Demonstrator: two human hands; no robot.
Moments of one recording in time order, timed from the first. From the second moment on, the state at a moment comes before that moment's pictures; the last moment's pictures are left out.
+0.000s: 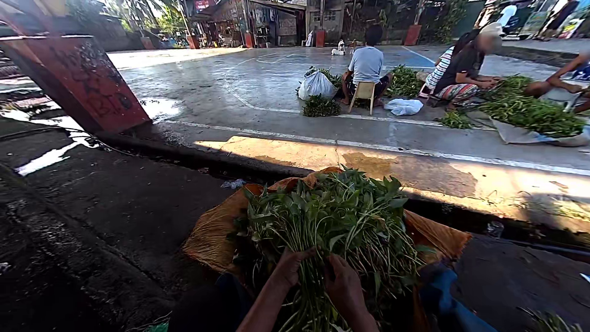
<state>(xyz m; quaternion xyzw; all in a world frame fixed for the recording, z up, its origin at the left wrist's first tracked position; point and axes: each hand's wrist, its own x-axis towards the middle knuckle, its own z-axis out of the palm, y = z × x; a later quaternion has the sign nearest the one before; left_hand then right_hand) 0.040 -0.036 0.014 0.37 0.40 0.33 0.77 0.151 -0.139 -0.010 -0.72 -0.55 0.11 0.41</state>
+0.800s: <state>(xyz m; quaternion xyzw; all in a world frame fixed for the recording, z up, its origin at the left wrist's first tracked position) 0.013 0.004 0.031 0.30 0.52 0.46 0.65 0.177 -0.231 -0.034 -0.82 -0.49 0.26 0.14</state>
